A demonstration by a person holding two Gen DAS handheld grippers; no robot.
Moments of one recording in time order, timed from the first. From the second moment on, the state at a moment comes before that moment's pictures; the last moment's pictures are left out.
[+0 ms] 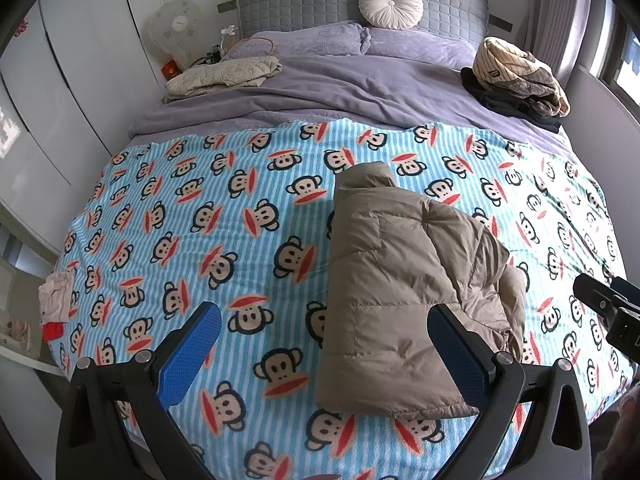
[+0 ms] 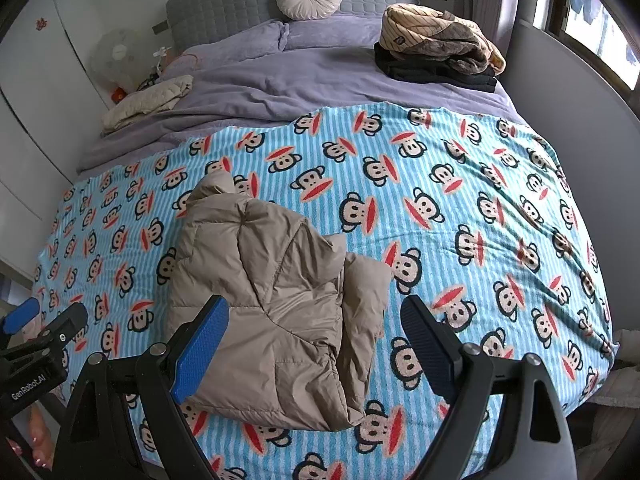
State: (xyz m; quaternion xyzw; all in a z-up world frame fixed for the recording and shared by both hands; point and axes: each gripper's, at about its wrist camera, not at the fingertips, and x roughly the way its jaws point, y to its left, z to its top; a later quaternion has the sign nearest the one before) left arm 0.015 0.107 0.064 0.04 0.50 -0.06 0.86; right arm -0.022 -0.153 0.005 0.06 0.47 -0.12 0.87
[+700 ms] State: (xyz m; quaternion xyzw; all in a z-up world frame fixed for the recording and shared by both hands) left arm 0.013 0.113 0.059 0.04 0.50 -0.05 0.86; right arm -0.022 -0.155 0.004 0.06 0.47 -0.11 0.87
